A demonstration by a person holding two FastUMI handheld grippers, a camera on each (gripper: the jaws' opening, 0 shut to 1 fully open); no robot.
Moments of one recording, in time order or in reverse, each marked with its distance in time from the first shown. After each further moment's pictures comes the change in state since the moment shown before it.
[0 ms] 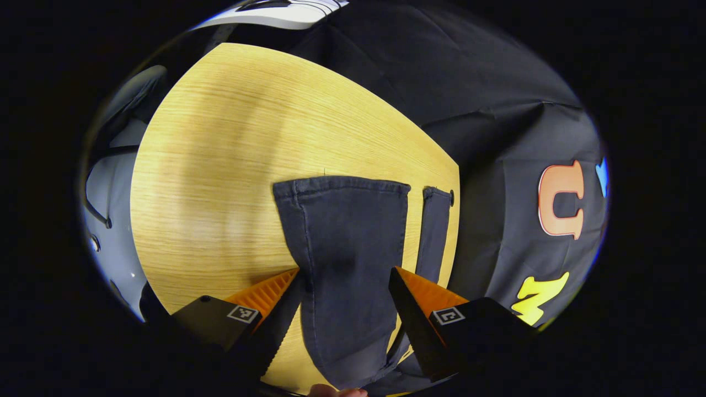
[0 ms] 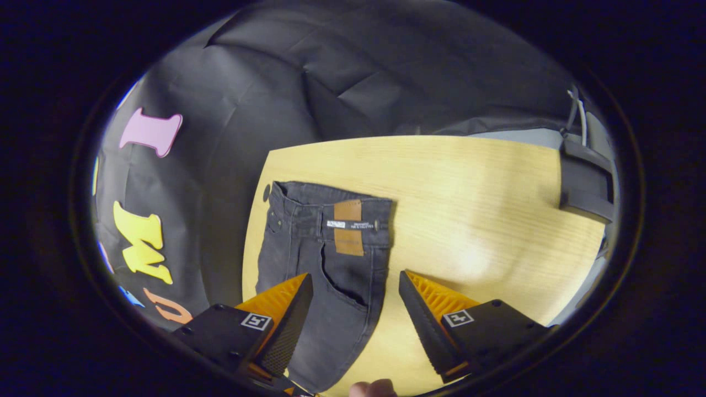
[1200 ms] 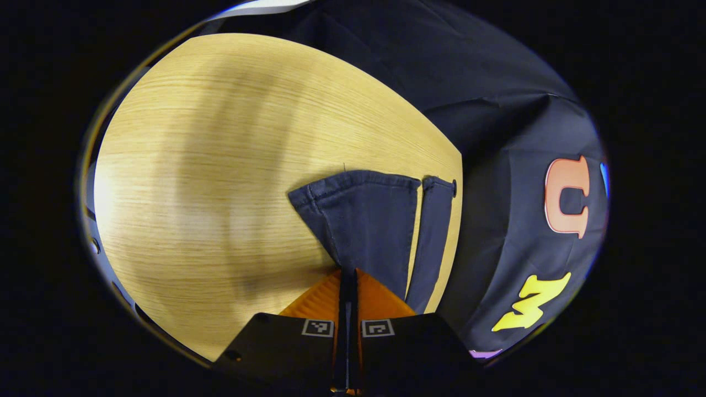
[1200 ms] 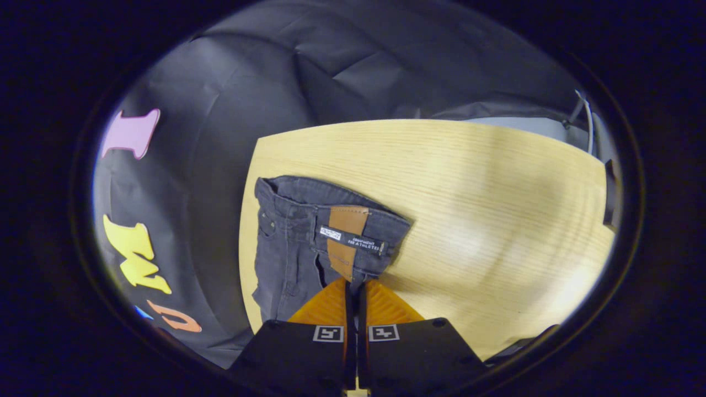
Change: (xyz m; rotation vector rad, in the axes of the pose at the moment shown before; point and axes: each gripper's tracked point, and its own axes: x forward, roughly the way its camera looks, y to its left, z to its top) left arm 0.024 -0.016 -0.002 0.026 0.082 0.000; right arm 0.027 0.010 0.005 0.030 0.100 -0.047
